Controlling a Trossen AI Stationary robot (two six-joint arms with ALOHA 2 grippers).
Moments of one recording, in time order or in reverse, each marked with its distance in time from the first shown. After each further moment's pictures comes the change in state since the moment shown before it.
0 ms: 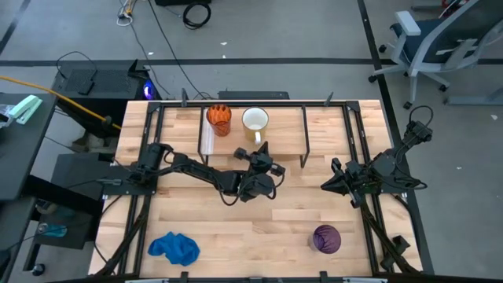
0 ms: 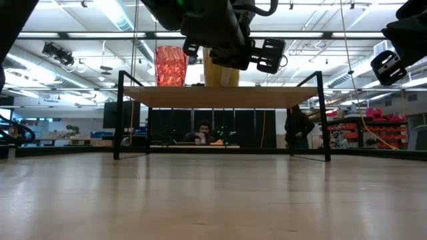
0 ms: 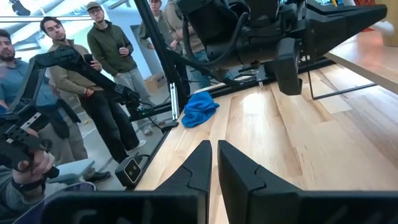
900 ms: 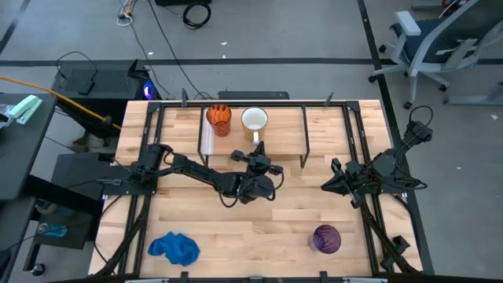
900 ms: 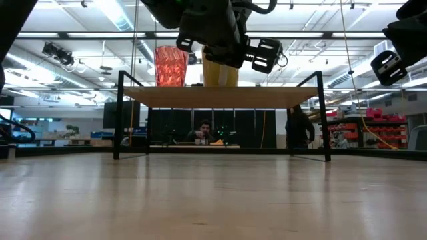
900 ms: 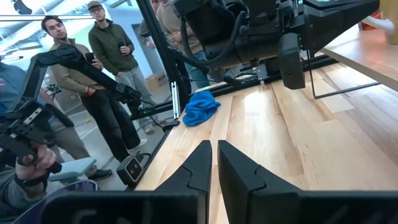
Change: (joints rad) left arm -0.011 0.000 0.000 0.000 -0.103 0.027; right arm 0.000 0.000 0.000 -0.003 -0.007 0.000
